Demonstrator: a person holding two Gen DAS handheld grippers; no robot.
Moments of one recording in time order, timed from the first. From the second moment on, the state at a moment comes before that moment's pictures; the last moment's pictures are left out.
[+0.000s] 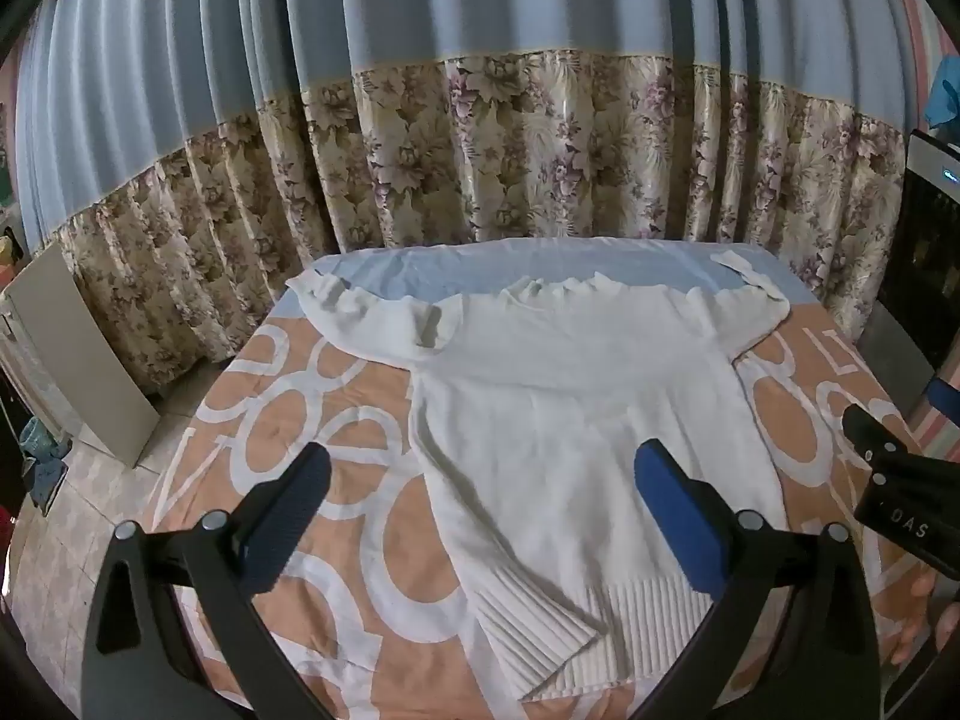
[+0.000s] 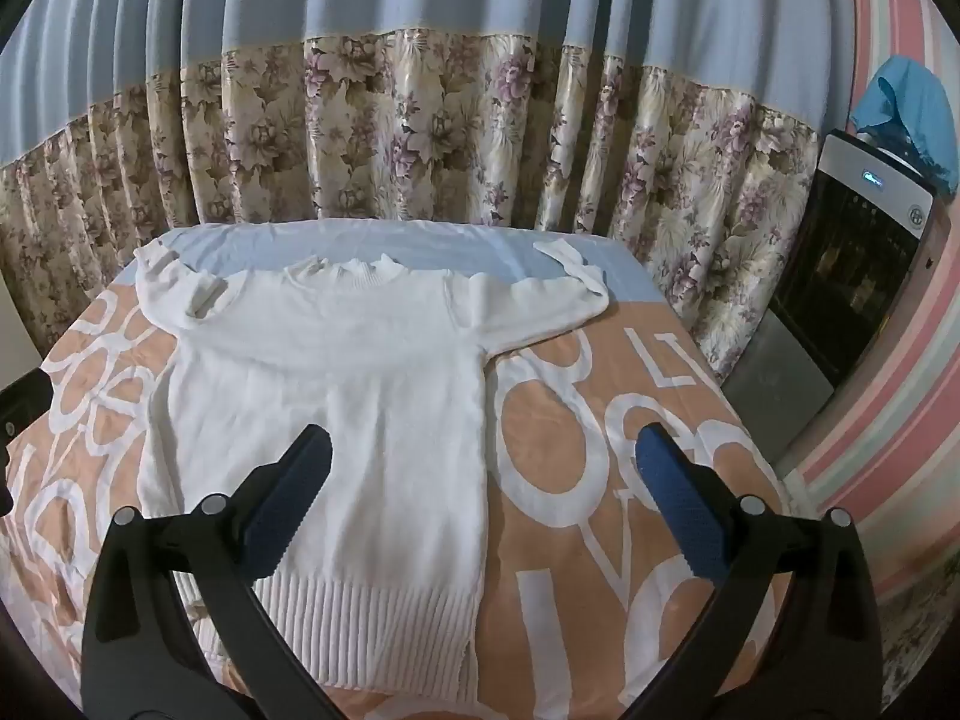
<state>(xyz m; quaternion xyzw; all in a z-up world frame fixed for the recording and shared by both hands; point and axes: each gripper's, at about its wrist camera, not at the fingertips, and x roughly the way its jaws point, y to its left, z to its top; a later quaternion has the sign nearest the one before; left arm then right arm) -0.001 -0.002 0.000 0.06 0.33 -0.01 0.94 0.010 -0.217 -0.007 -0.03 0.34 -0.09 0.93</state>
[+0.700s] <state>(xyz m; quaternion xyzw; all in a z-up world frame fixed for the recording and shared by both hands) 0.004 -0.003 0.001 0.05 0.33 -0.02 0.94 0.013 -0.220 -0.009 -0.02 0.35 -0.08 0.93</state>
